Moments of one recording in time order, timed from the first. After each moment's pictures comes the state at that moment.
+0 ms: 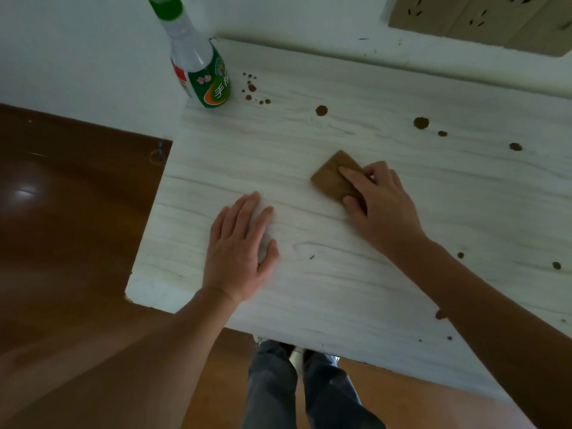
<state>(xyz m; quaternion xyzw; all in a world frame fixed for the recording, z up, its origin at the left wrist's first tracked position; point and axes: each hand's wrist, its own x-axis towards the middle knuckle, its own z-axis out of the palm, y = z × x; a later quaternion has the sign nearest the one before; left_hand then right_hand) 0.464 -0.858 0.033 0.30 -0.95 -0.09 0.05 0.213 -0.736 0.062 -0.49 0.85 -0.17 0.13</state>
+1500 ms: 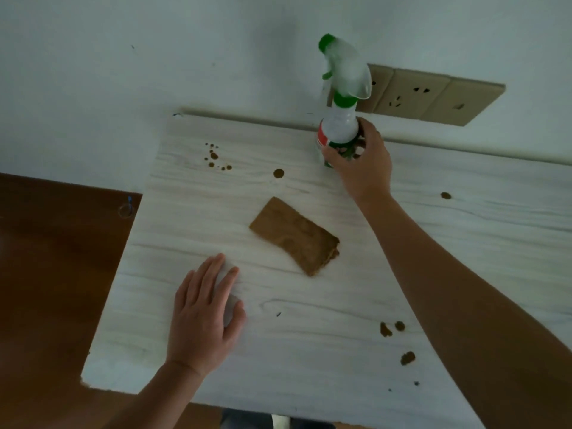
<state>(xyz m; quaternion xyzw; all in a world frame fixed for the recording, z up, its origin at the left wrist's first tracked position) 0.464 -0.858 0.035 0.30 -0.95 -0.11 0.04 0.102 -0.825 0.095 -0.25 0.87 -0.42 0.07</state>
